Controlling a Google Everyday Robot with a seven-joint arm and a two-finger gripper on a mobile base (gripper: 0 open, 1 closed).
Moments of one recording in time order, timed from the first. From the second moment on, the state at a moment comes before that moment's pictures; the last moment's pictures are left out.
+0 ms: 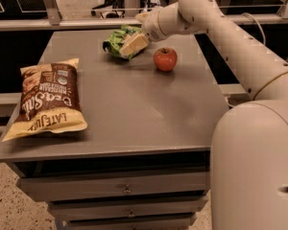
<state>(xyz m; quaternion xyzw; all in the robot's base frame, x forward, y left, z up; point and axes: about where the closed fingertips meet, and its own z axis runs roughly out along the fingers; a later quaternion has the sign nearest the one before) 0.813 0.019 0.901 -0.55 0.66 0.14 0.50</state>
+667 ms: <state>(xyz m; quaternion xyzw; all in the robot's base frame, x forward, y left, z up) 0.806 0.021 0.896 -0.58 0.64 0.16 0.48</state>
